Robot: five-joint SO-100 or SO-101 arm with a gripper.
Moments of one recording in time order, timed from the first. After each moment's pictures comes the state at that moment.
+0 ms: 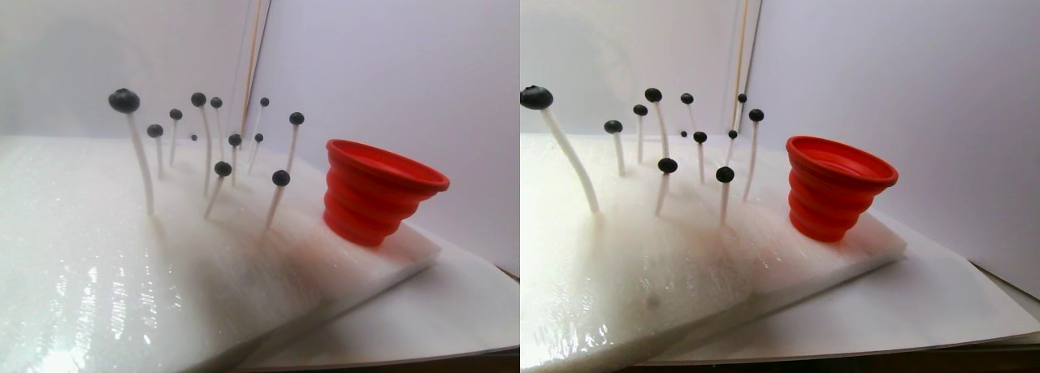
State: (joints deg) arm -12.6 162.0 137.5 67.8 -62.5
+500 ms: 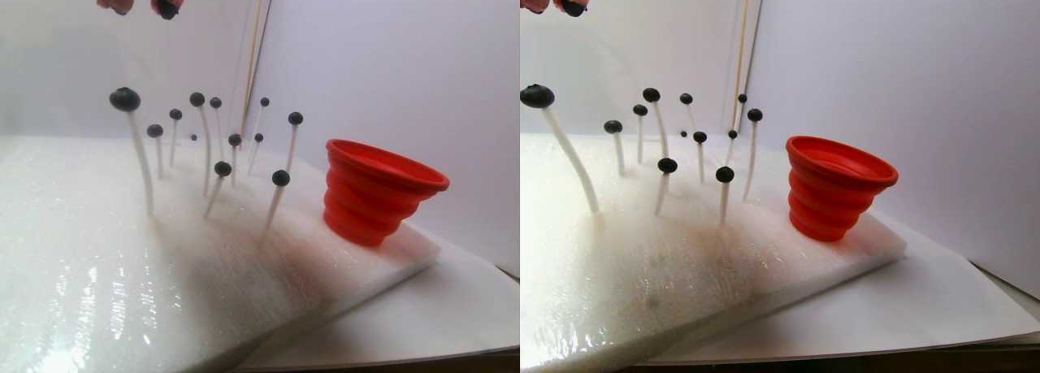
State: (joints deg) arm -13.6 156.0 140.5 60.6 -63.5
